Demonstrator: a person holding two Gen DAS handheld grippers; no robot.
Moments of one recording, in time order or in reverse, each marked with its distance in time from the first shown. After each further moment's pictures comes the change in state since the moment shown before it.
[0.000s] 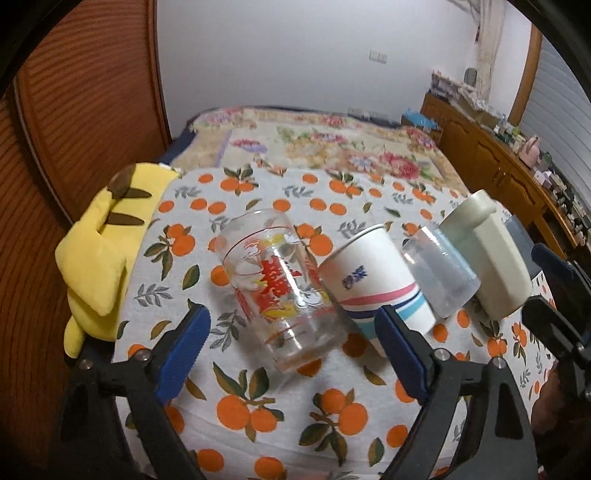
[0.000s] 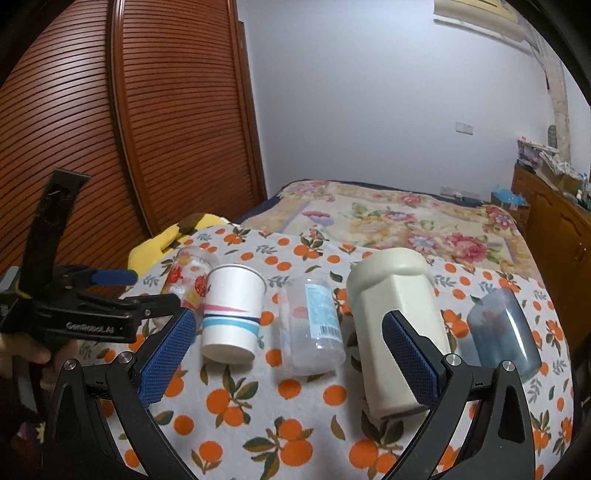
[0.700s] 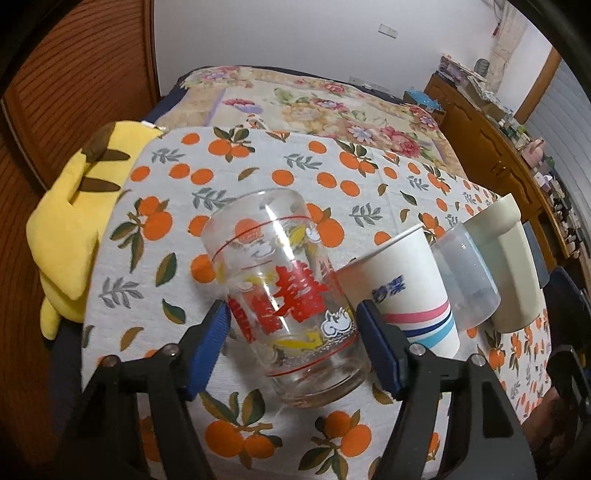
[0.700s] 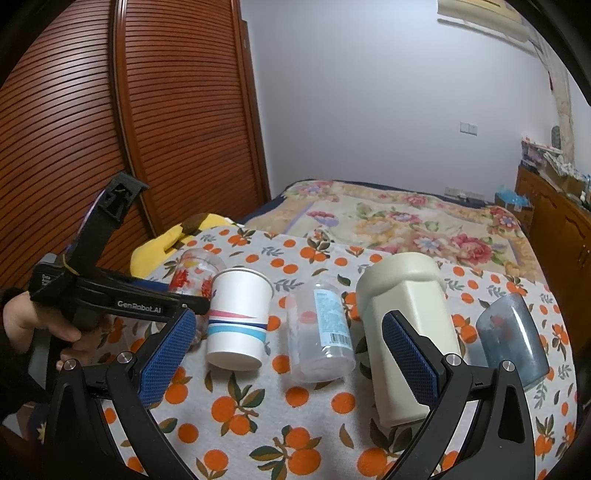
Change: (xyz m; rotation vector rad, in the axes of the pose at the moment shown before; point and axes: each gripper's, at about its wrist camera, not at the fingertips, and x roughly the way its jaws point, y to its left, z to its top) left arm 0.042 0.017 0.017 -0.077 0.144 -0.082; right arm 0.005 0.005 0.001 0.003 0.006 0.012
